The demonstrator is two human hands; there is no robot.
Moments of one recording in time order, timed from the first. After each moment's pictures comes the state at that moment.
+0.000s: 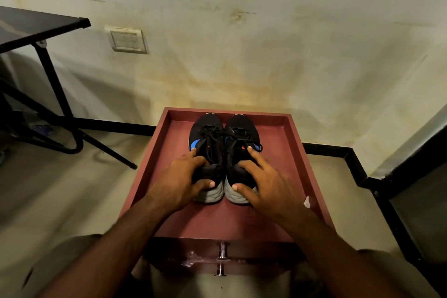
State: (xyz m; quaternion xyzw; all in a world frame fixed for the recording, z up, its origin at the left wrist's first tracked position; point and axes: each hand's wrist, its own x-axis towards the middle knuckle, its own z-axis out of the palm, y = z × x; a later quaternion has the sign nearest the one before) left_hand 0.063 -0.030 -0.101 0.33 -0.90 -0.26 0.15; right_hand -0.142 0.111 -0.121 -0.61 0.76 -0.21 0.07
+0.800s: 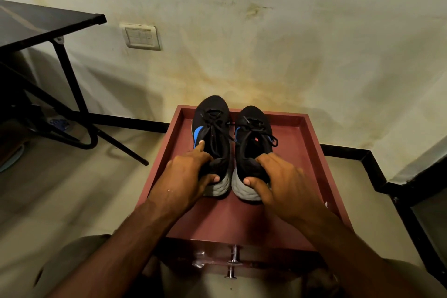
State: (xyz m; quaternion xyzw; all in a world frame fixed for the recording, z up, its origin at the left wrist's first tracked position) left_hand 0.073 -0.019 -0.069 0.40 -0.88 -0.21 0.14; right_hand -0.131 0.102 -0.101 -0.63 0.73 -0.27 0.02
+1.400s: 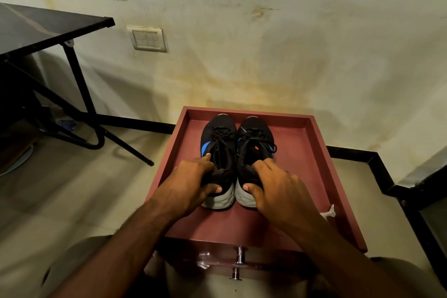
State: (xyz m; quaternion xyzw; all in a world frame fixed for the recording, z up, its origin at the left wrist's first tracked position) left_hand 0.083 -0.035 -0.096 0.36 -0.89 -0.27 0.11; right_hand -0.107 0.095 -0.107 -0.62 0.76 -0.20 0.01
